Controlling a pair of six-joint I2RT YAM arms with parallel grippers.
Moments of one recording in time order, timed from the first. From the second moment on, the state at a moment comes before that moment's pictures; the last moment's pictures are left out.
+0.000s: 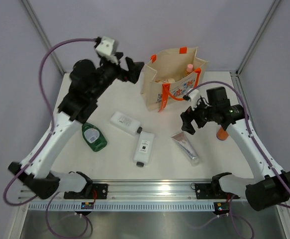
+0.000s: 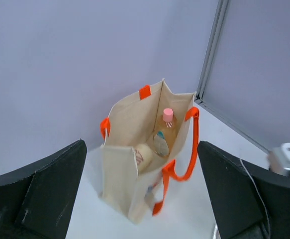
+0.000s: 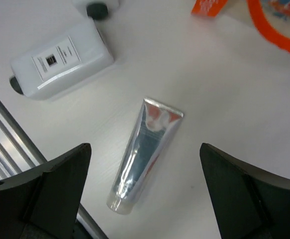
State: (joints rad) left arm -0.61 1.45 1.71 -0.18 0.04 -0.01; right arm 0.22 1.19 1.21 -0.86 -0.54 -0.43
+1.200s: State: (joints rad) left arm -0.59 0.60 0.65 -0.41 -0.06 -0.61; right arm 0.55 1.80 1.06 -0.95 0.06 -0.28
